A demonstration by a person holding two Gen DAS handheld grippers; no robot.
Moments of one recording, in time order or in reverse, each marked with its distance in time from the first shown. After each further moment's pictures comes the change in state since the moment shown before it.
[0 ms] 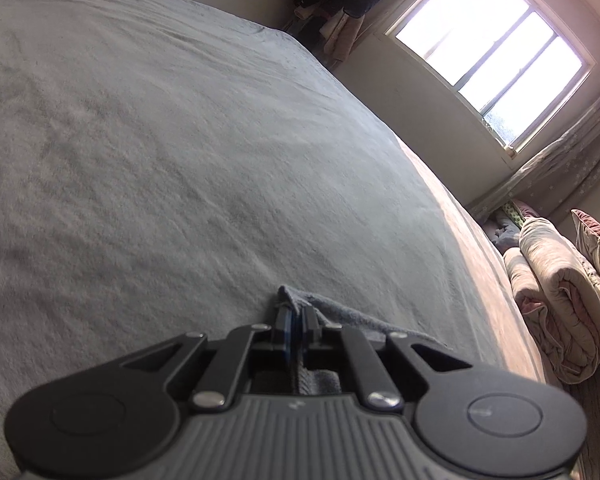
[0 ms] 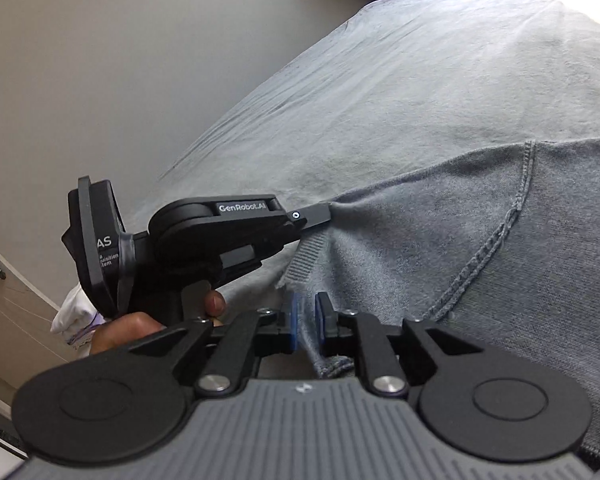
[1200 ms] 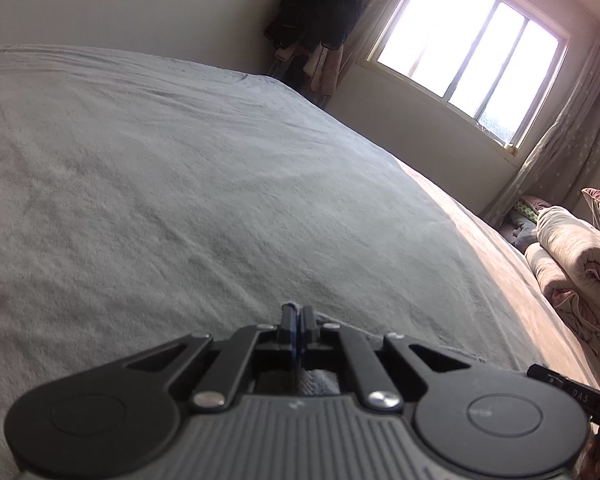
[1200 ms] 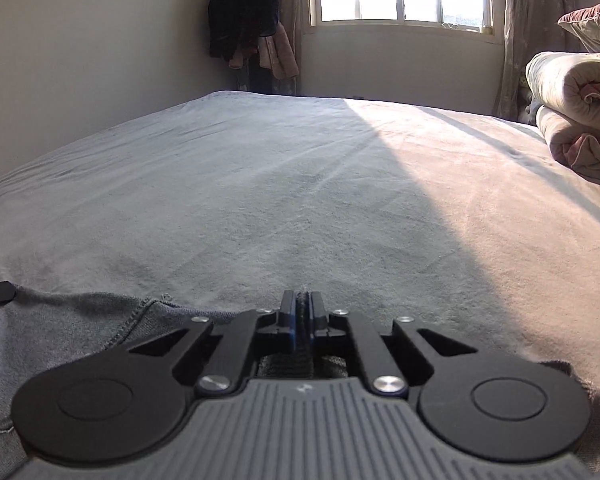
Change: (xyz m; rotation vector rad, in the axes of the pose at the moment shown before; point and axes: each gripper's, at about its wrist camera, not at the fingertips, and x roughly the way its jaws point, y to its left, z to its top) left arm 0.006 -0.034 -0.015 0.161 -0.194 0.048; right arm -0.041 -0.122 0.054 -0.237 -0.292 -0.608
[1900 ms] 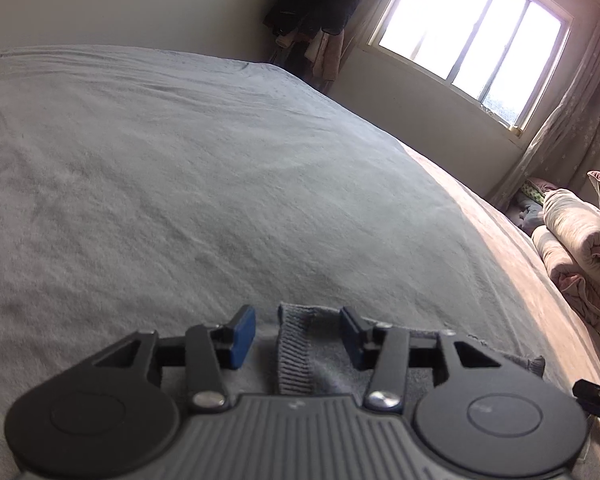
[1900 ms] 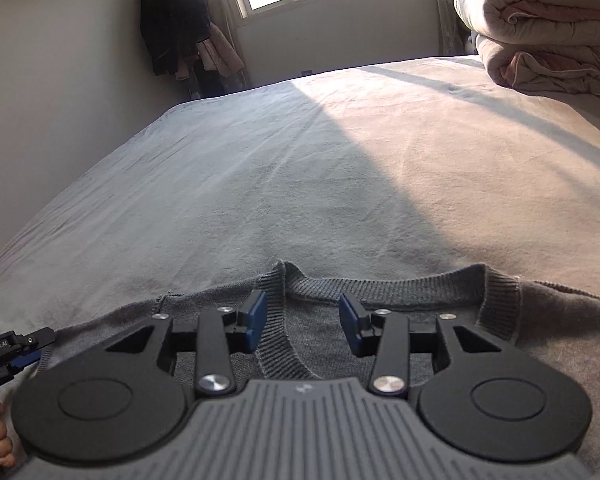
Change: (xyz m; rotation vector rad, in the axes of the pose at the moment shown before) left arm -0.010 -0.006 0.006 0.051 0.080 0.092; right arm -0.077 -0.036 -0.005 0.317 0.092 -0.016
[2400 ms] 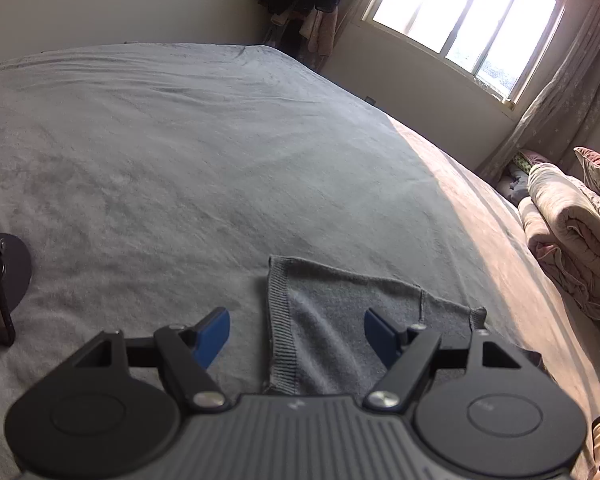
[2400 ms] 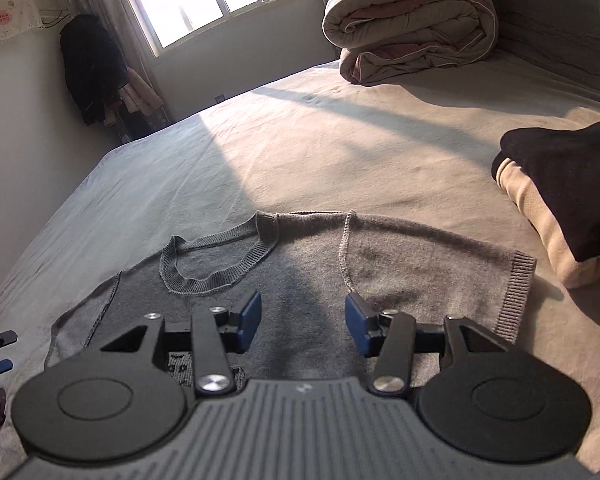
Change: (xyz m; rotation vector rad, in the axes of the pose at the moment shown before) left arm -0.109 -0.014 0.008 0.045 0.154 -0.055; right arm -0.196 -0.075 -0.057 0.184 -0.027 -0.172
